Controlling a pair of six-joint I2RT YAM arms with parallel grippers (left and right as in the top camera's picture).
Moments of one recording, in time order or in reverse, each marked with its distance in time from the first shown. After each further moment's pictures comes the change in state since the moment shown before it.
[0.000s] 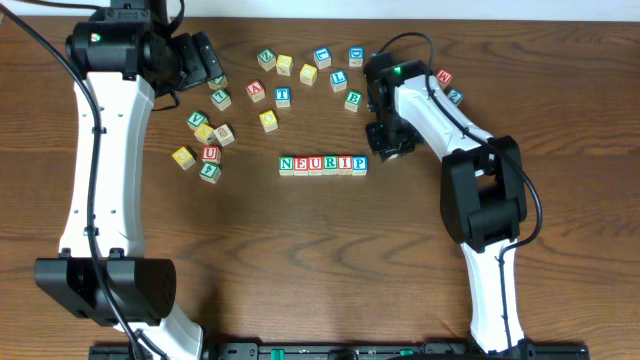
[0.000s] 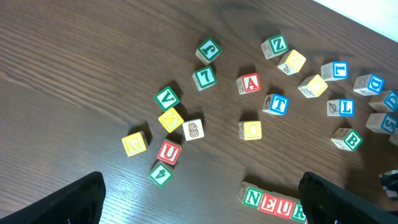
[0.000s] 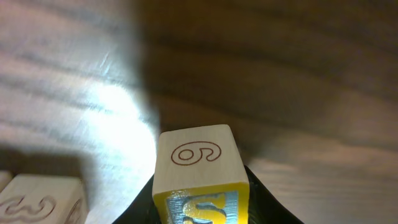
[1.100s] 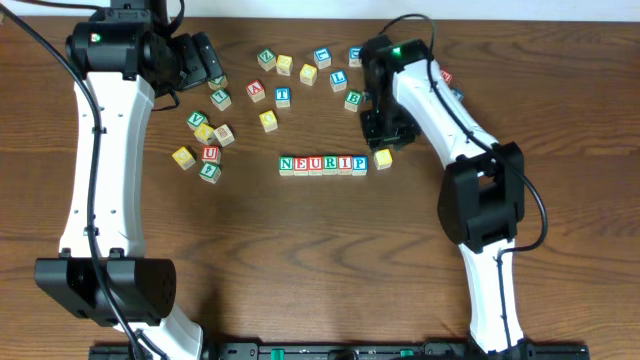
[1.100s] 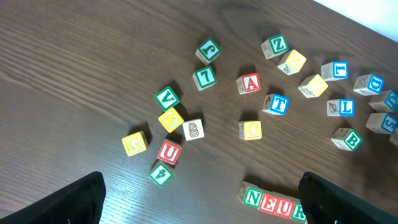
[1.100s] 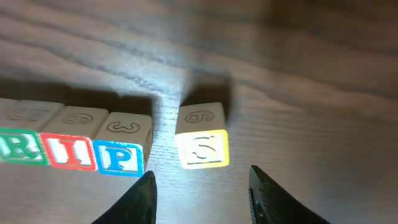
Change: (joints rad) left arm 0.000 0.000 0.000 0.000 0.000 0.000; right arm 0.008 0.002 0.220 -0.219 -0.070 0.054
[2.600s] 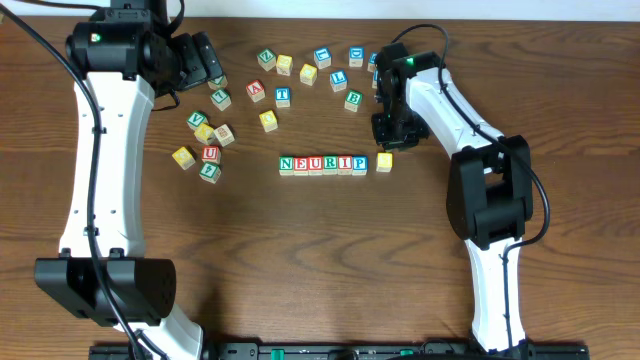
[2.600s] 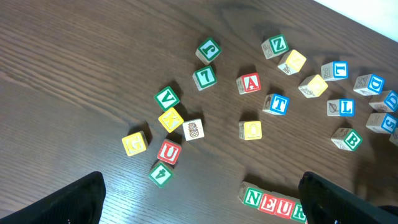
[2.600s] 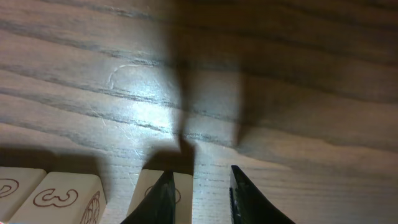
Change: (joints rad) left arm 0.000 0.000 0.000 0.000 0.000 0.000; right arm -0.054 0.000 -0.169 0.199 0.000 -0.021
